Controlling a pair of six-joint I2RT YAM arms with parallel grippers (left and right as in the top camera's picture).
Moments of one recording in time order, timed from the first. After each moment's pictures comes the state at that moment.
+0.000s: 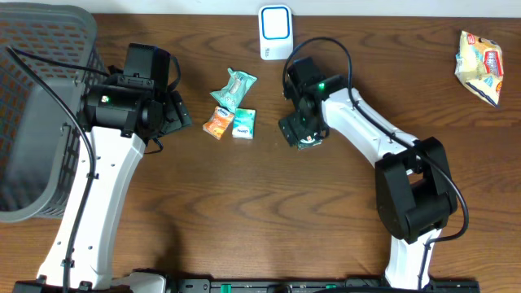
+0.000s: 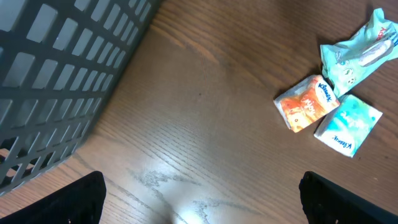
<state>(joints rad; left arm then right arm) -0.16 1.47 1.50 -1.26 -0.27 -0.54 0.45 2.05 1.52 -0.84 0.05 0.00</state>
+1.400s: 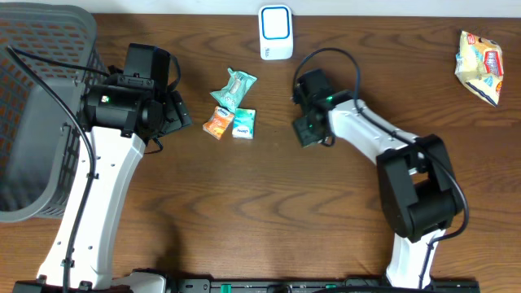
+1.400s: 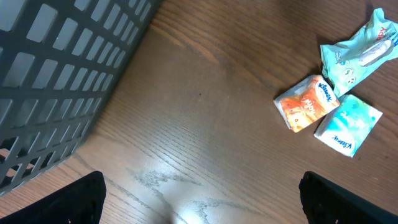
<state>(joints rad) -0.16 1.47 1.50 -1.26 -0.27 -0.54 0.40 2.04 1.36 -0.63 0.05 0.02</state>
